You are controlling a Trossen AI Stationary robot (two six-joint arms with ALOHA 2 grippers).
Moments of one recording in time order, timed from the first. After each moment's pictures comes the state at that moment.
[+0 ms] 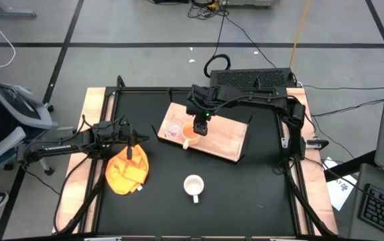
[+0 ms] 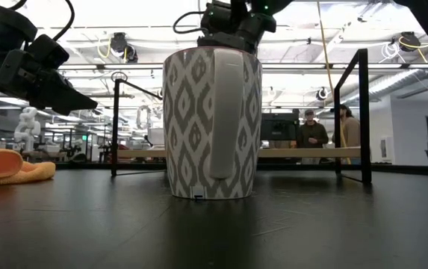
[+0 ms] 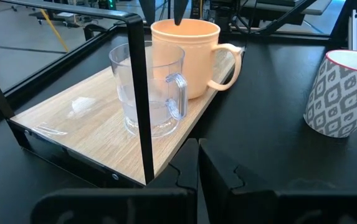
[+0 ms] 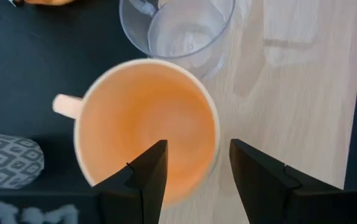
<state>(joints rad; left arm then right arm) 0.24 0.26 0.04 -0.06 0.13 0.00 -0.30 1.96 1.73 -0.90 -0.25 -0.06</state>
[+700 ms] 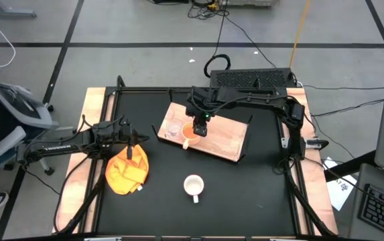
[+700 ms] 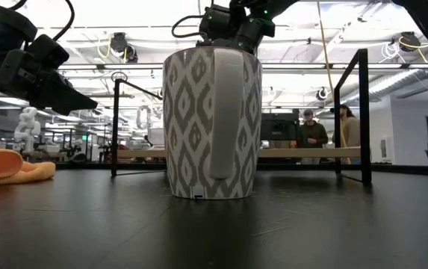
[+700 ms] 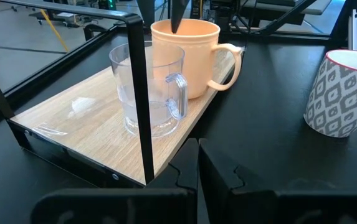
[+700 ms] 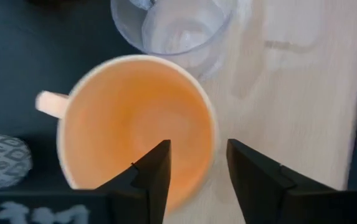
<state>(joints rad) 0.24 0.26 0.04 -0.06 0.13 0.00 -0.30 1.96 1.71 -0.86 -0.23 -0.09</state>
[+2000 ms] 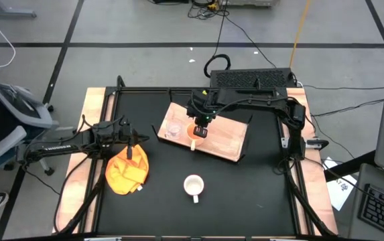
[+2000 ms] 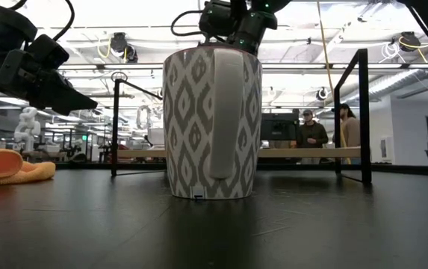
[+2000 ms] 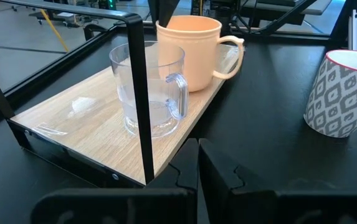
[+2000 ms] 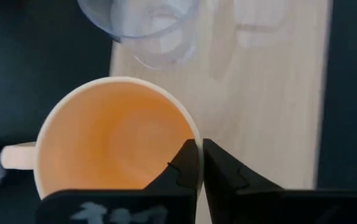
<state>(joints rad) 0.24 0.26 0.04 -0.06 0.13 0.00 -0.26 1.95 1.71 -0.92 -0.08 -0.01</state>
